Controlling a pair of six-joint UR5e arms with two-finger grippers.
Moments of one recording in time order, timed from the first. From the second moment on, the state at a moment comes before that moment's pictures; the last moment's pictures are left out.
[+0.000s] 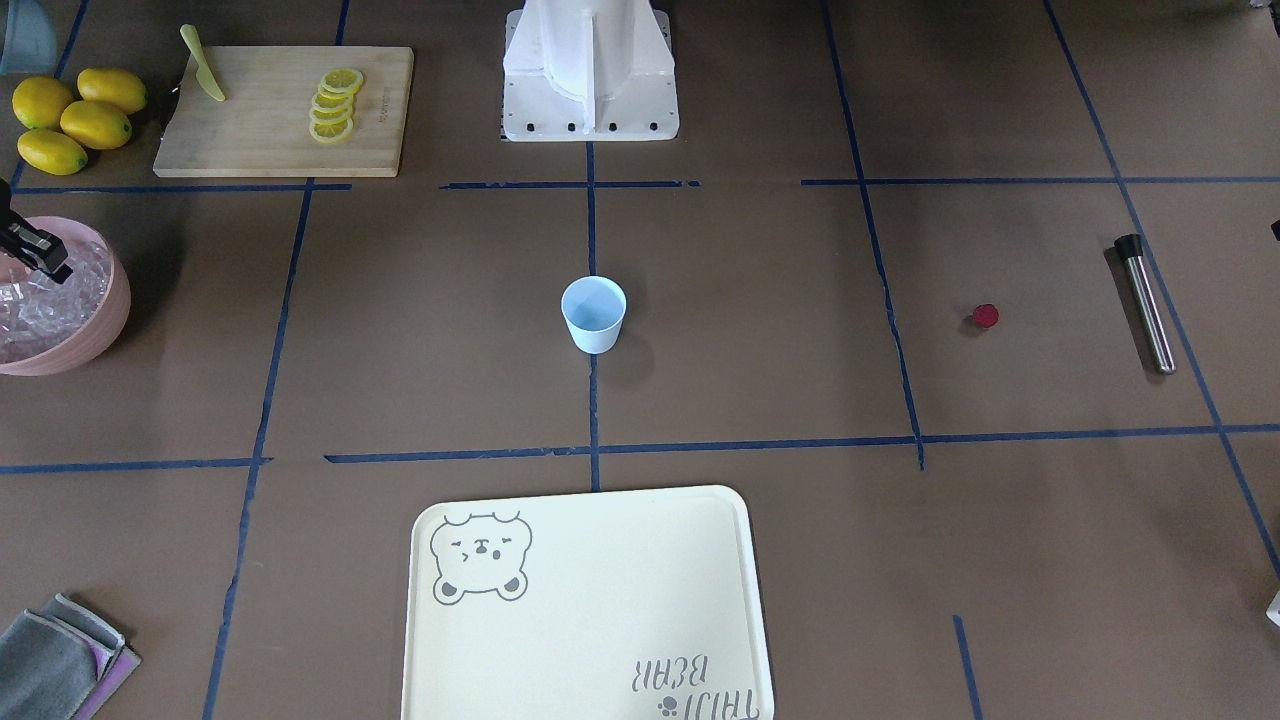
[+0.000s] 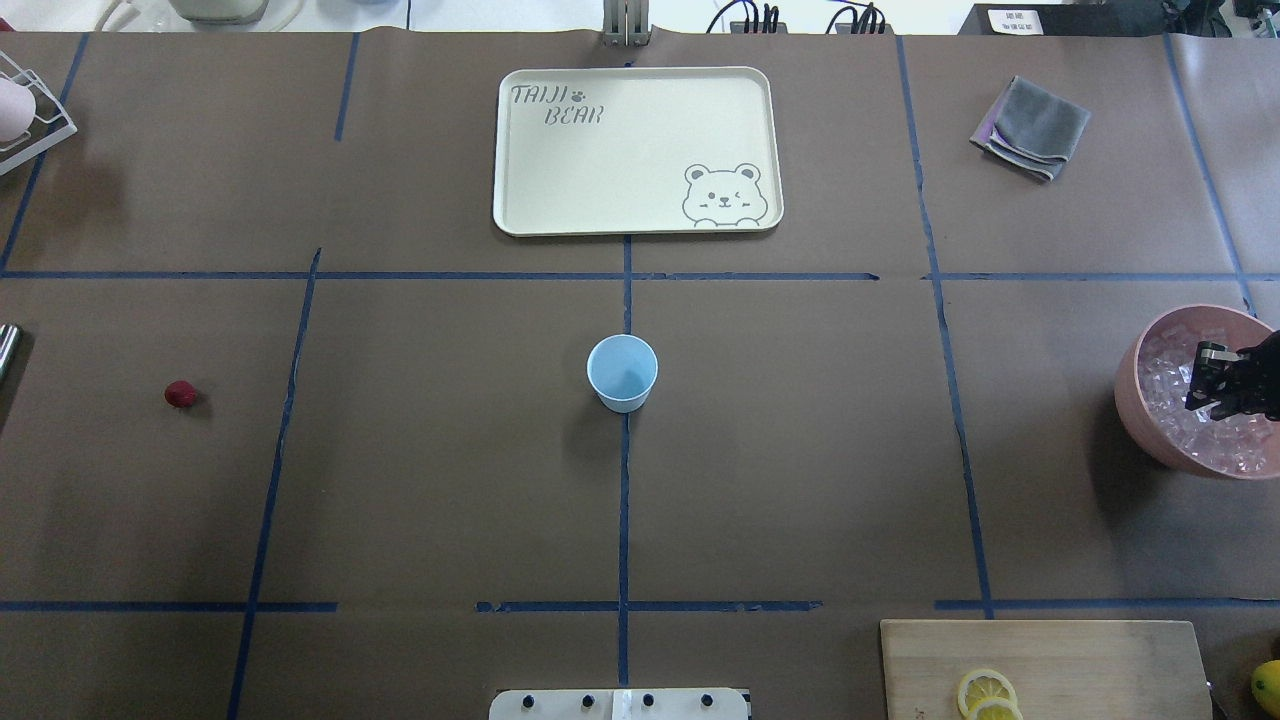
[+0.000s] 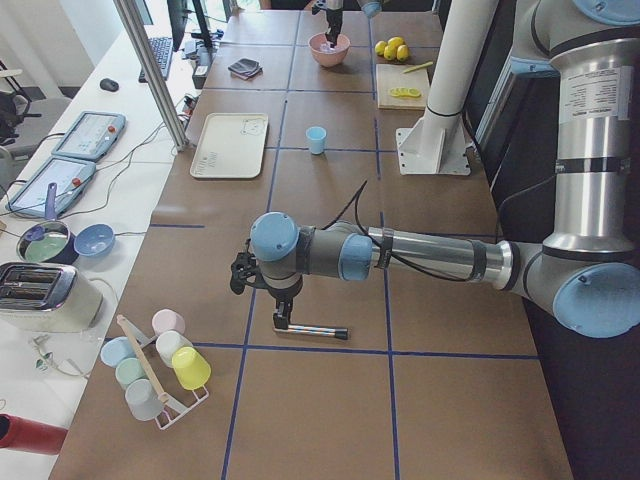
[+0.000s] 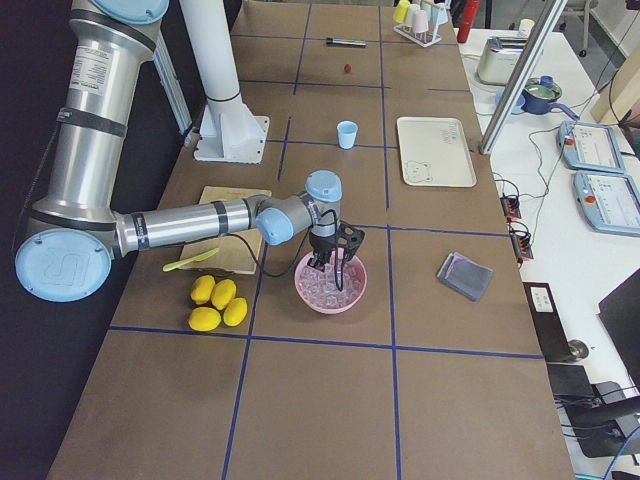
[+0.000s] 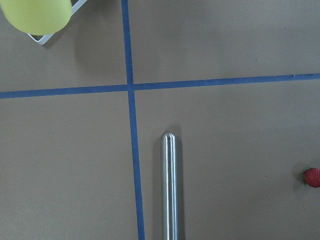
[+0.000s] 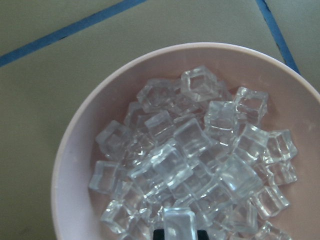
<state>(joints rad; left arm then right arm) -1.52 -1.50 -1.75 -1.56 -2.44 -0.03 1.01 -1.81 1.95 -1.24 2.15 1.16</state>
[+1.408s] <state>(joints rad) -1.51 -1.50 -1.75 -1.64 -2.44 -0.02 0.63 -0.98 1.91 -1.42 1.98 1.99</state>
